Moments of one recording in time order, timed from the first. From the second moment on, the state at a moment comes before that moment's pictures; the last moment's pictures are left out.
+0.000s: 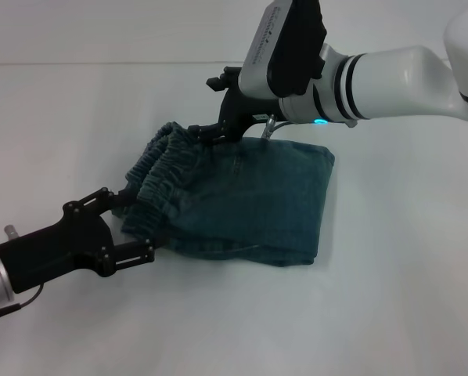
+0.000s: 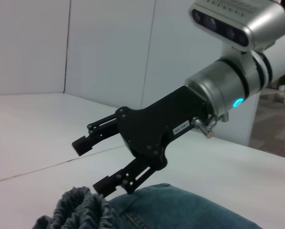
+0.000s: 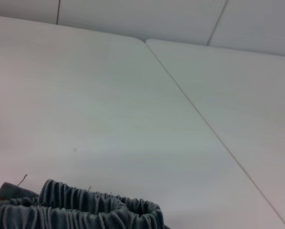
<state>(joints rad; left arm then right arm) -0.29 -2.17 0.71 0.68 1.83 1.49 -1.11 1.05 2.10 -1.43 -0.31 -1.61 -0.64 1.24</state>
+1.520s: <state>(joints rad) -0.38 -2.08 0.54 0.61 1.99 1.54 -1.17 0.15 2.09 -1.22 -0.52 -1.26 -1.38 0.70</state>
